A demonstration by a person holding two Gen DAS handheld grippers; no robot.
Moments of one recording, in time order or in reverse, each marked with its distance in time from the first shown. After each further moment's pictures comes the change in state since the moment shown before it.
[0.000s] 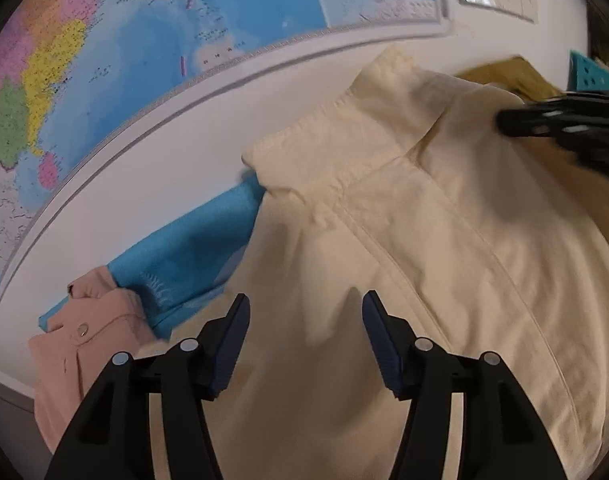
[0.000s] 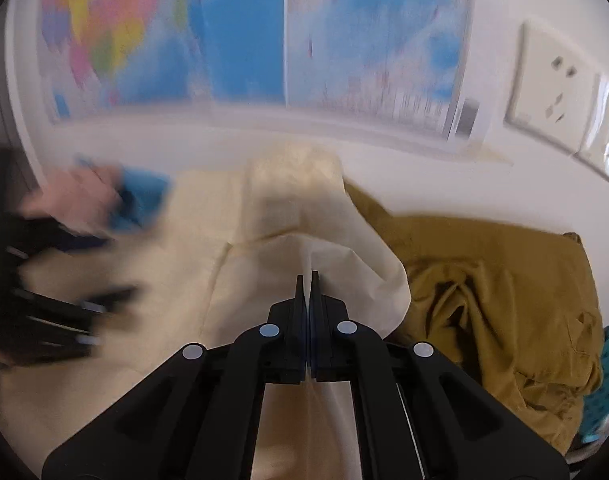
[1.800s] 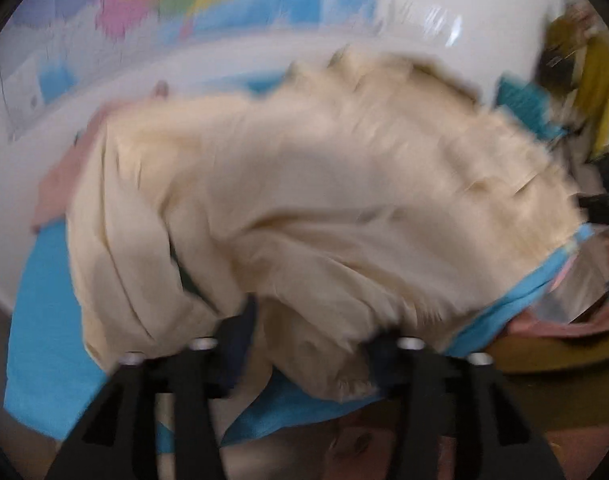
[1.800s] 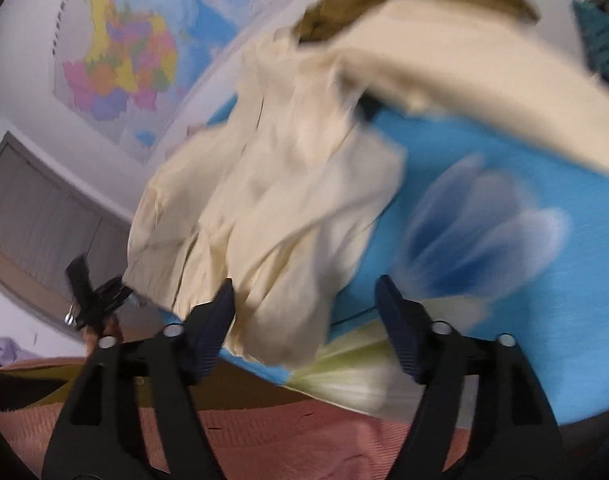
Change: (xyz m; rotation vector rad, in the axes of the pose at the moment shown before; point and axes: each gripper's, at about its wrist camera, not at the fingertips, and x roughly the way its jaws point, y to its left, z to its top) left arm -0.219 -0.028 -0.264 -0.215 -0.149 -0.244; right arm -0.238 -0.070 -0.310 0.597 0.064 0.450
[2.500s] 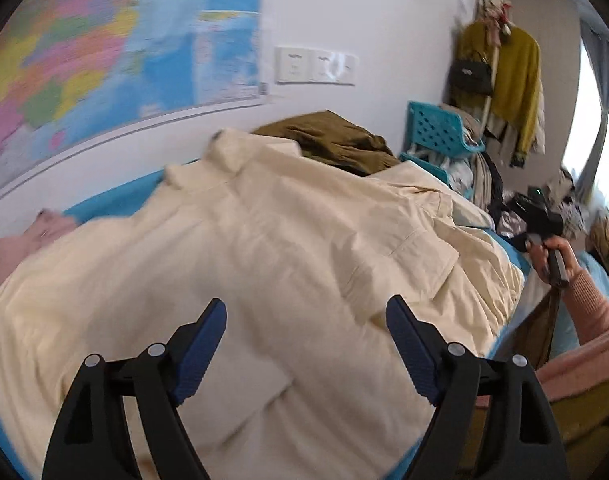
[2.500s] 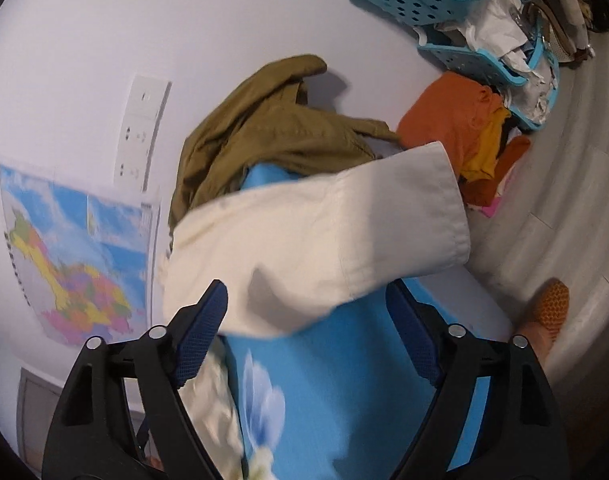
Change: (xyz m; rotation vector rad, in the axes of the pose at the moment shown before) left arm 0.065 -0.085 0.114 0.200 -0.083 -0.242; right arm -0.053 -0.169 0.026 0.613 -0.400 -0.010
